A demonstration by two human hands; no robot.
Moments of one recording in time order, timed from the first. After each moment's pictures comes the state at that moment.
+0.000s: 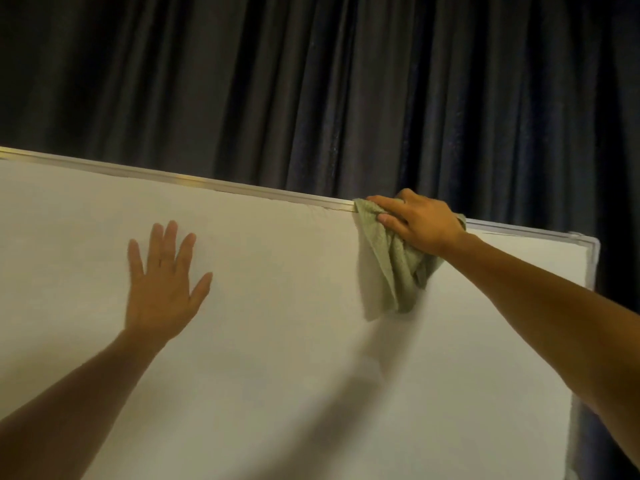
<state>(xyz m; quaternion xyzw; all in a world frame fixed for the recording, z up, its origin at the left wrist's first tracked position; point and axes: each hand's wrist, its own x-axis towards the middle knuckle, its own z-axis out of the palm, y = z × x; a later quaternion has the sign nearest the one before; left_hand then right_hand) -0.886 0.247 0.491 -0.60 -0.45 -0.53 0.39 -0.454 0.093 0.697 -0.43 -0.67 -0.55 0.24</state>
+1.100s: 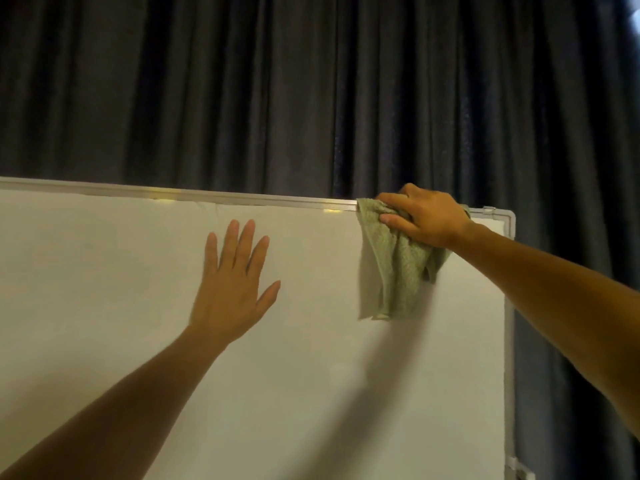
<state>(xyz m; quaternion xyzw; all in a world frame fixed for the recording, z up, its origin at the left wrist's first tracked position) -0.626 0.206 0.539 -0.64 -0.36 -0.48 0.49 -0.270 0.054 0.701 -0.48 -0.67 -0.53 0.20</state>
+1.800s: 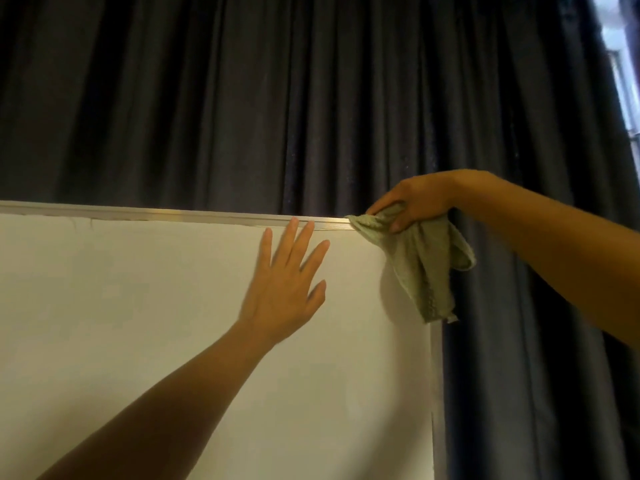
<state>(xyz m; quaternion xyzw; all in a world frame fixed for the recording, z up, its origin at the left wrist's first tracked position) -0.400 0.155 0.589 -0.65 -0.28 -0.50 0.50 -0.161 -0.004 0.796 -0.61 -0.75 -0.26 0.01</state>
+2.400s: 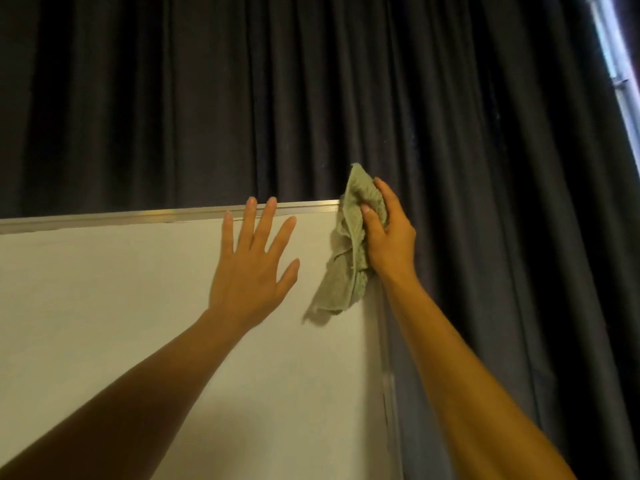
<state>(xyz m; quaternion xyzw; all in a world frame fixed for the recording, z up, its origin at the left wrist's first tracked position) -0.400 0.156 0.602 -0.64 -0.29 -0.50 0.51 -0.173 0.056 0.632 -0.30 -0.55 -0.18 0.76</state>
